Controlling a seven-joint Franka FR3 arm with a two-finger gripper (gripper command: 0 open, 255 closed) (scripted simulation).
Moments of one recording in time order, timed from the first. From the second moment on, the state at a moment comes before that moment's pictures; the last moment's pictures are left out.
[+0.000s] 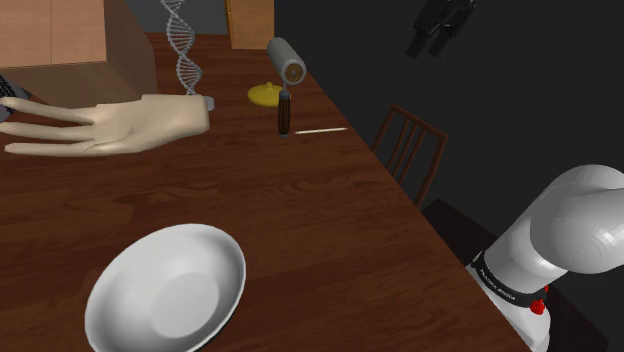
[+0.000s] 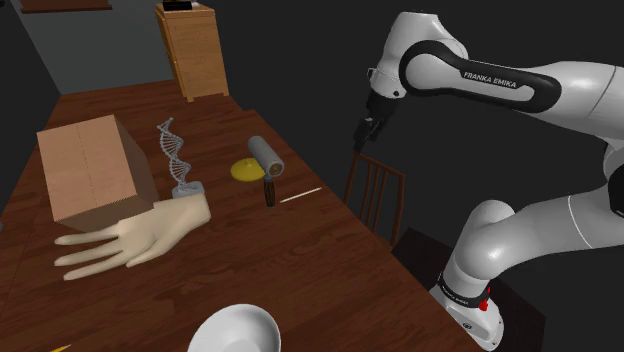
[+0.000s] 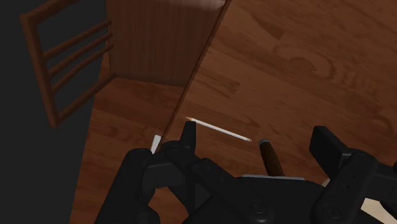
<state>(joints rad) 0.02 -0.76 0.02 -2.26 0.10 1.71 -0.03</state>
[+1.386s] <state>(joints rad) 0.03 0.03 0.17 -1.56 0.13 1.72 0.31</state>
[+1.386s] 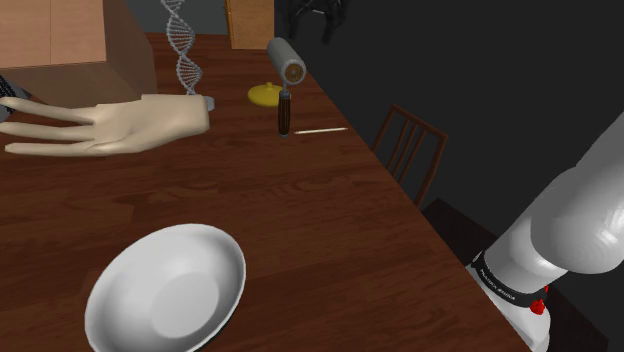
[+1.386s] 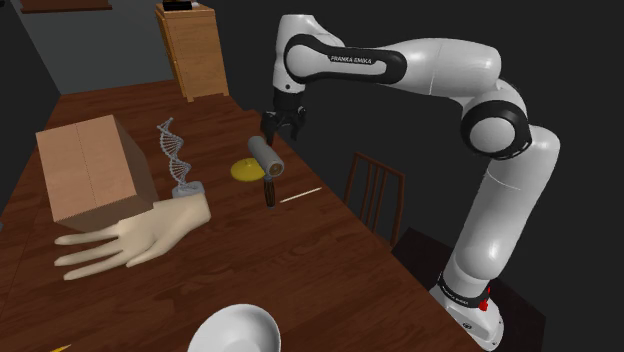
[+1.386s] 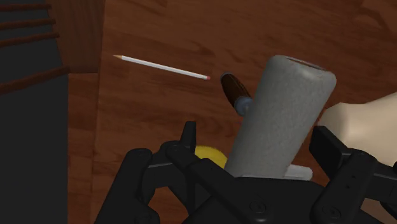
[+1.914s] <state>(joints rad) 0.06 0.28 0.18 -1.30 0.10 1.68 0.39</state>
